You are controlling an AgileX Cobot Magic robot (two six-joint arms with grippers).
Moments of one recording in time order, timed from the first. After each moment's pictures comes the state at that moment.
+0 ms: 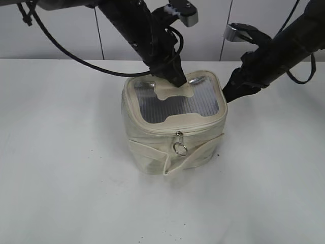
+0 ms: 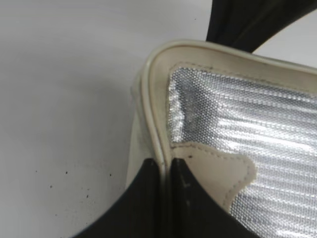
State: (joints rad) left arm -0.59 2.18 -1.93 -0.44 0.98 0.87; right arm 0.14 2.01 -1.39 0.73 0.89 -0.98
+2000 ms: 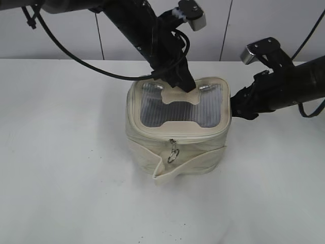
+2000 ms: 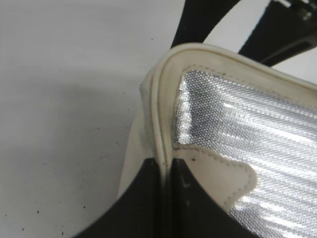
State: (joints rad) left arm -0.60 2.19 -1.93 -0.55 1.03 1.04; right arm 0.14 1.80 -0.93 1.23 0.49 -1.58
